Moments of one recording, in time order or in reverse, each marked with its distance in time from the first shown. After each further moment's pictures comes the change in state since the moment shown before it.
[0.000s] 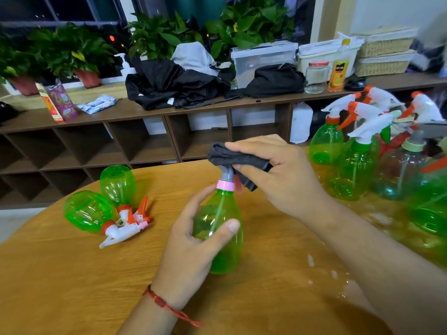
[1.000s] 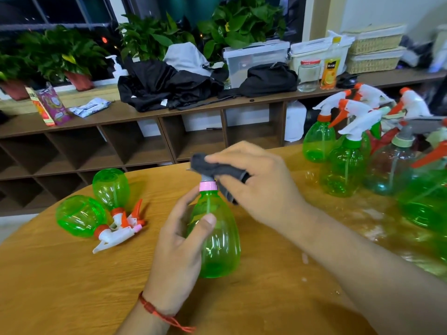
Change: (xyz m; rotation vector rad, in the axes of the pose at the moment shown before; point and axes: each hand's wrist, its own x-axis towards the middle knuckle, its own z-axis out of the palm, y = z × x) left_hand 0.001 0.003 0.005 -0.145 0.076 -0.045; right_hand -0.006 -0.012 0.021 -0.047 0.016 -0.061
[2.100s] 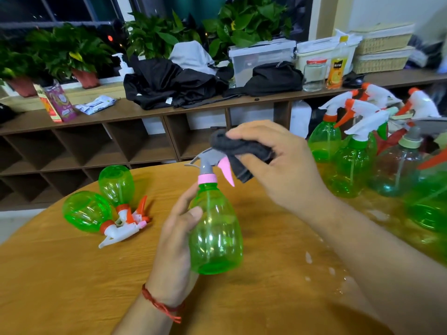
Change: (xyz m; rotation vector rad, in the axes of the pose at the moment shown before) left_hand 0.006 -0.007 -0.008 -0.462 -0.049 -0.171; right_hand 0.015 0.001 -0.025 0.089 0.046 0.031
